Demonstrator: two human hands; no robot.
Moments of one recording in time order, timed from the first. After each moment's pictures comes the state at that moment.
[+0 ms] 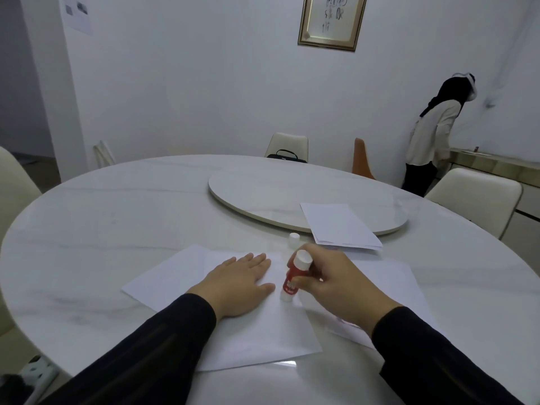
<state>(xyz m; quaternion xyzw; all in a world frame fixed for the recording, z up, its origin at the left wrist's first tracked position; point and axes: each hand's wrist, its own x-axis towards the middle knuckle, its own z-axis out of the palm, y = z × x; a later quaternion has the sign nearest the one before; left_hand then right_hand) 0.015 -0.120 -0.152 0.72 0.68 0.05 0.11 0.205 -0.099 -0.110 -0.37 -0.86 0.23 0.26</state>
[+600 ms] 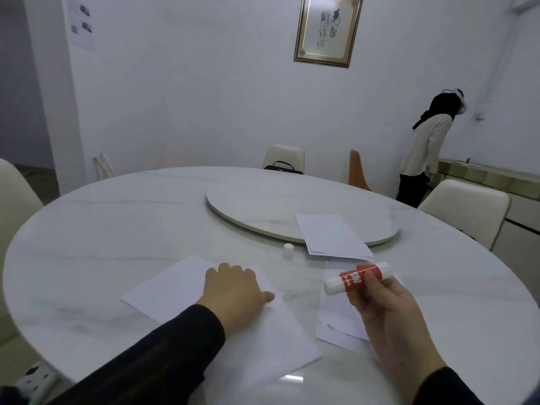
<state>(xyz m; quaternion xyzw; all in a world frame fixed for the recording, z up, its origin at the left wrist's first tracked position) 0.044 -0.140 -0.126 0.63 0.77 -0.02 0.02 0.260 -0.122 -0.123 -0.28 -0.43 0.63 0.59</state>
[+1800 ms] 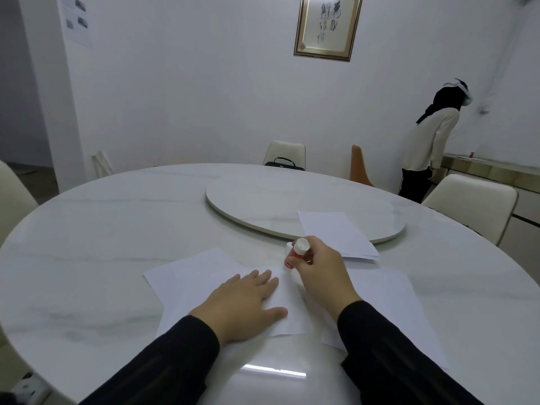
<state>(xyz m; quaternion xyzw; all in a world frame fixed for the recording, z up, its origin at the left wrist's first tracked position) 0.033 -0.130 -0.150 0.73 0.67 0.06 0.11 0.178 -0.068 -0.121 -0.45 -0.74 0.29 0.41</state>
